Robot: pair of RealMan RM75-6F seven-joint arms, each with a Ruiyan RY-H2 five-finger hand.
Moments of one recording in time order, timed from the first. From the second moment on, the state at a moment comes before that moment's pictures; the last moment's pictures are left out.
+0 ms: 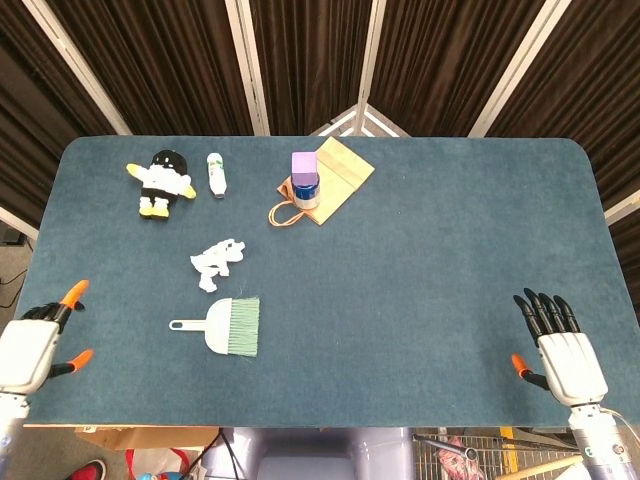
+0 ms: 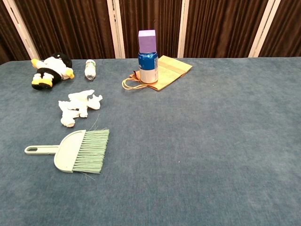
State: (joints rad) left arm -0.13 -1.15 -0.02 -1.65 1.54 1.43 0.14; right arm 0.12 -1.15 0.01 -1.60 -1.57 1.42 -0.07
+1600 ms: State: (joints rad) left arm -0.48 -1.59 -0.13 -1.62 0.82 1.14 0.71; right arm 0.12 -1.14 0.01 -1.61 -1.57 1.42 -0.02
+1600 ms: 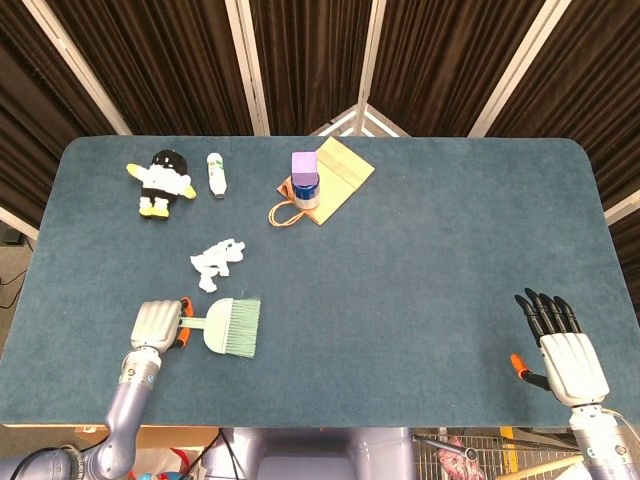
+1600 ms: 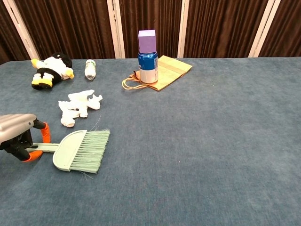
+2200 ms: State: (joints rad) left arm -0.59 -1.47 -0.29 -1.81 0.83 1.20 0.77; right arm 0.12 -1.14 0.01 -1.62 -1.56 1.41 -0.02
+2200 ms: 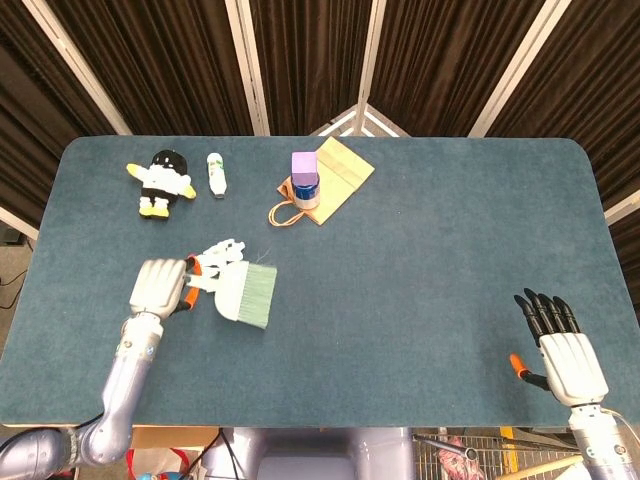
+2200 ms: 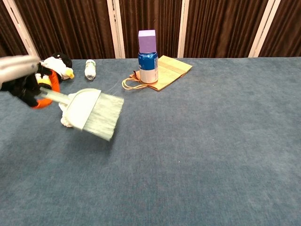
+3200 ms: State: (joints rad) left arm -0.80 -1.60 -0.30 -1.35 0.53 1.14 0.89; right arm 0.12 -1.13 0.02 -1.62 -1.53 1.40 0.00
